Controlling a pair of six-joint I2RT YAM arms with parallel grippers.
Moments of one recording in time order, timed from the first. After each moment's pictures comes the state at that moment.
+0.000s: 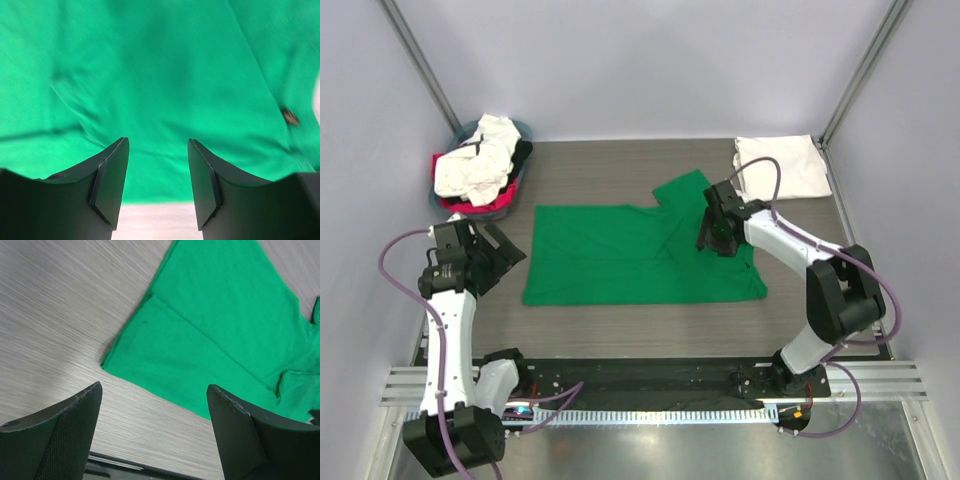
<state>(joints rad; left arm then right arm) 0.24 0.86 0.88 -0.87 0.12 -0.53 0.43 1.66 1.16 -0.63 0.15 0.68</state>
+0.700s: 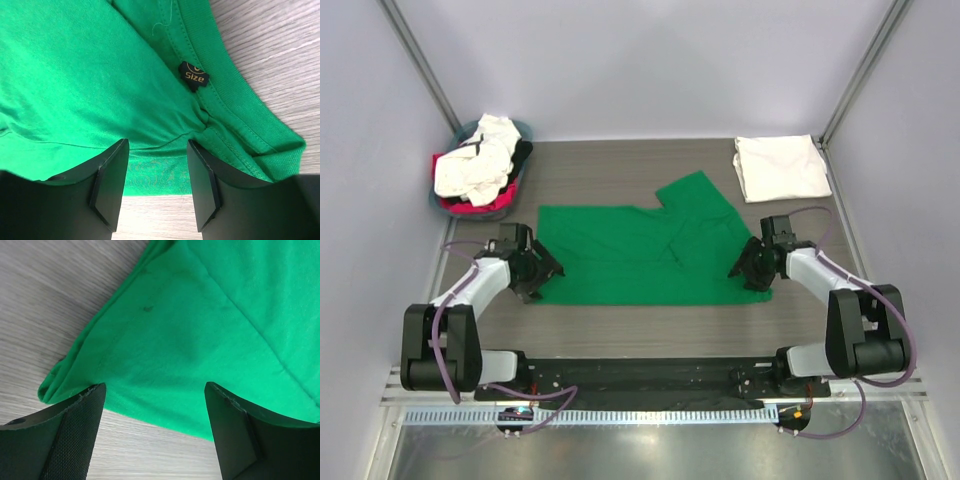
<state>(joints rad) -0.03 1.33 0.66 -0.51 0.08 -0.79 0.09 1.39 0.68 -0.46 -0.10 0.67</state>
